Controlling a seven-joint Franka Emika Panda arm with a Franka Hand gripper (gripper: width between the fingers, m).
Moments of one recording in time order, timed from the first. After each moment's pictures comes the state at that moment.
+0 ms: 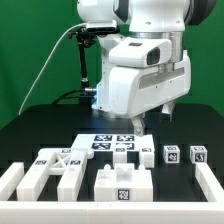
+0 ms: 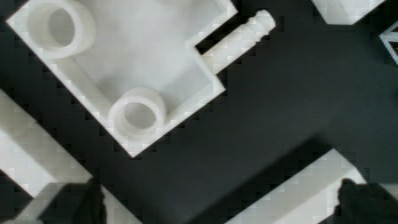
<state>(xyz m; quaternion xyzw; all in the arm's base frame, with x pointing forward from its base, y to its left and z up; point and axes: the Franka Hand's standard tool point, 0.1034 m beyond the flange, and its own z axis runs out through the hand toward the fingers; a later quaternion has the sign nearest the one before) 0.565 0.049 0.116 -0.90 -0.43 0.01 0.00</state>
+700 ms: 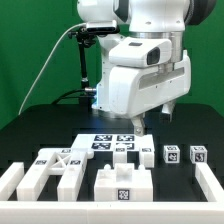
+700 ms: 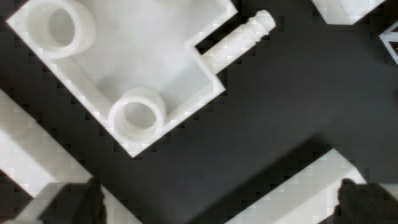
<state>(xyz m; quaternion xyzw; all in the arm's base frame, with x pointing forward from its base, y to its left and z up) 0.565 0.049 0.116 -0.90 -0.43 0.01 0.00</state>
